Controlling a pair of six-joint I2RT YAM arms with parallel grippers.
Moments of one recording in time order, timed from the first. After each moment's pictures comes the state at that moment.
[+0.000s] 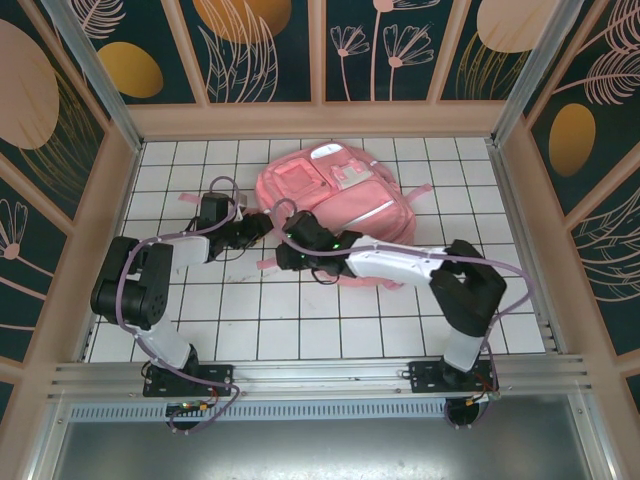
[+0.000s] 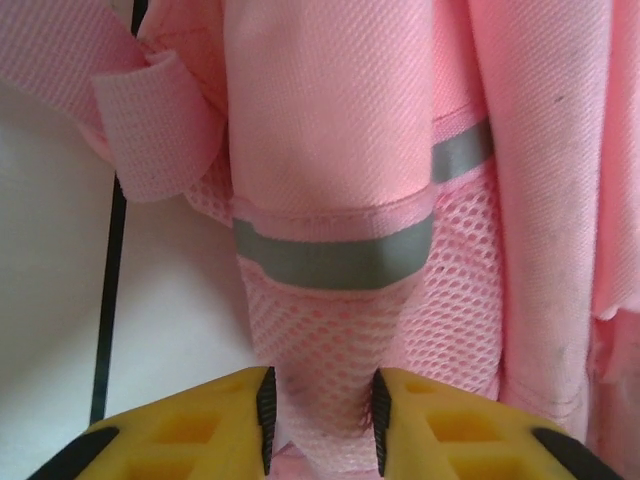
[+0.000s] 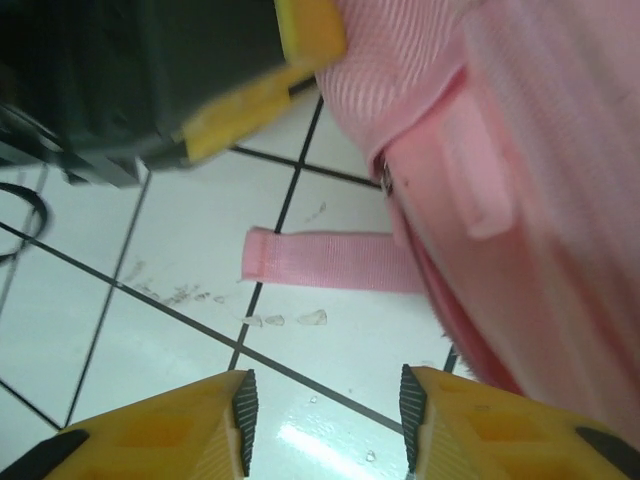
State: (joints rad) left arm -0.20 1.70 0.76 0.22 0.59 -0.82; right arm 1.00 1.79 1.21 -0.28 0.07 0.68
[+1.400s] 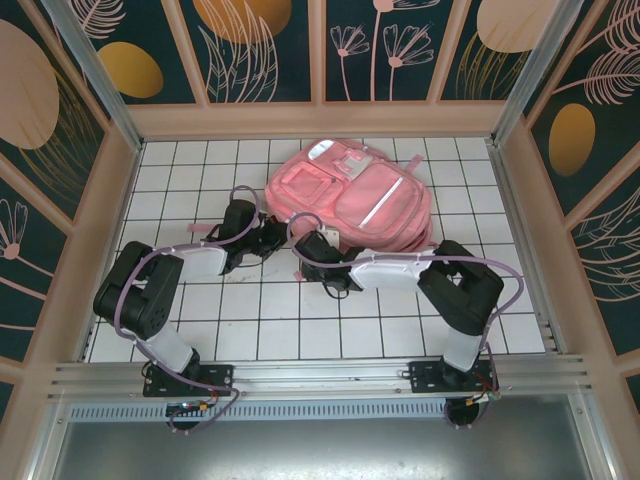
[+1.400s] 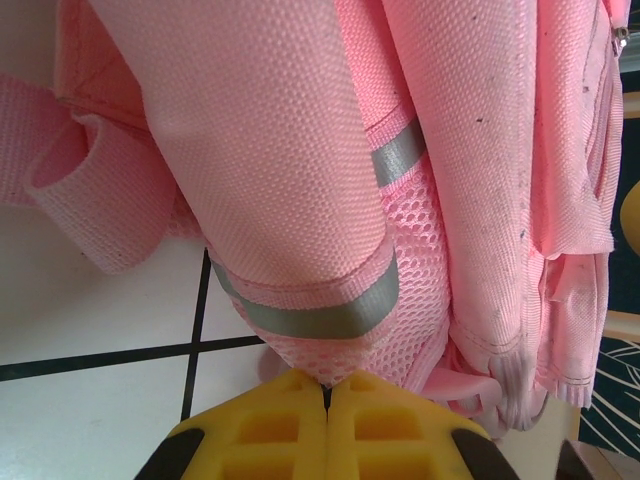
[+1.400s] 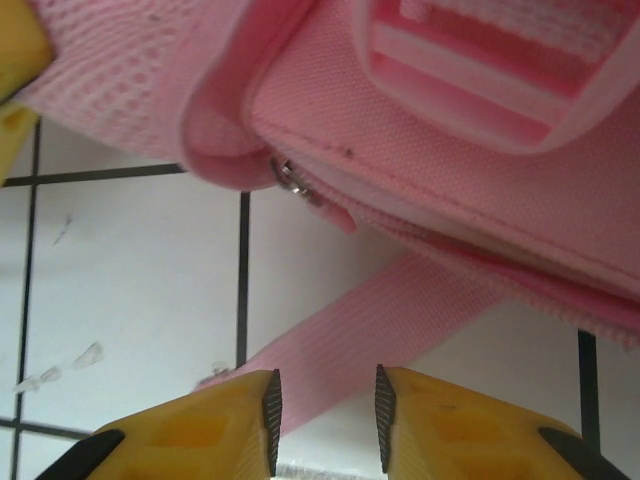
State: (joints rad) left arm -0.40 1.67 0.72 0.31 0.47 -1.05; right arm 1.00 1.80 1.02 -0.21 0.28 0.94
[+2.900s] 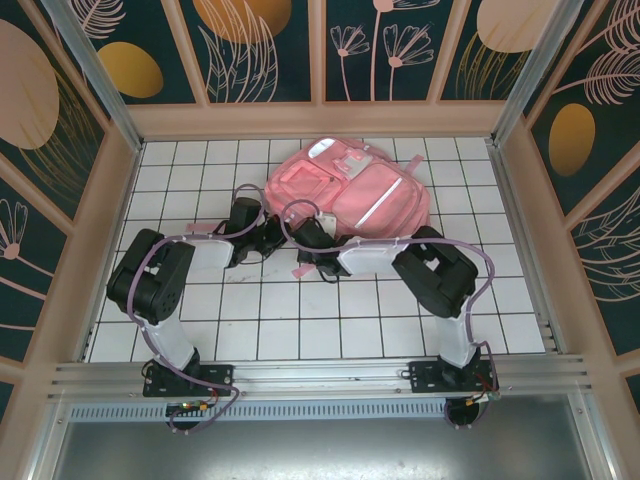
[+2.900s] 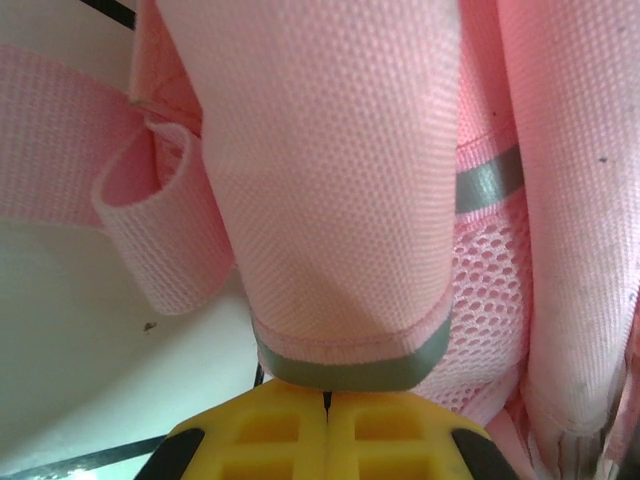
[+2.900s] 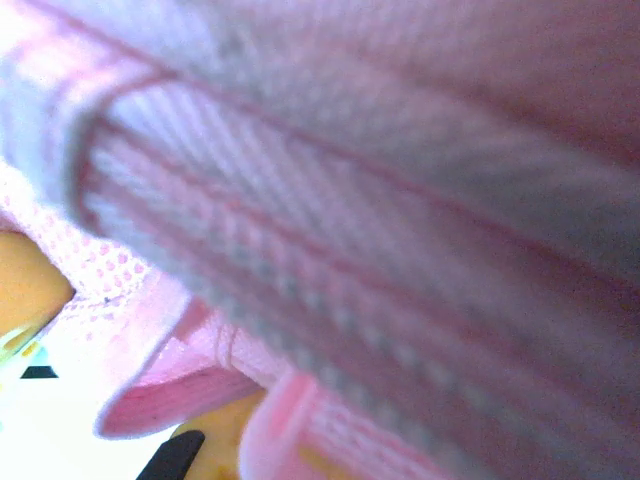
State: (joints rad) left arm -0.39 1.78 0.78 0.29 0.41 -1.03; right arm 0.92 1.95 1.15 -0.15 0.36 0.90
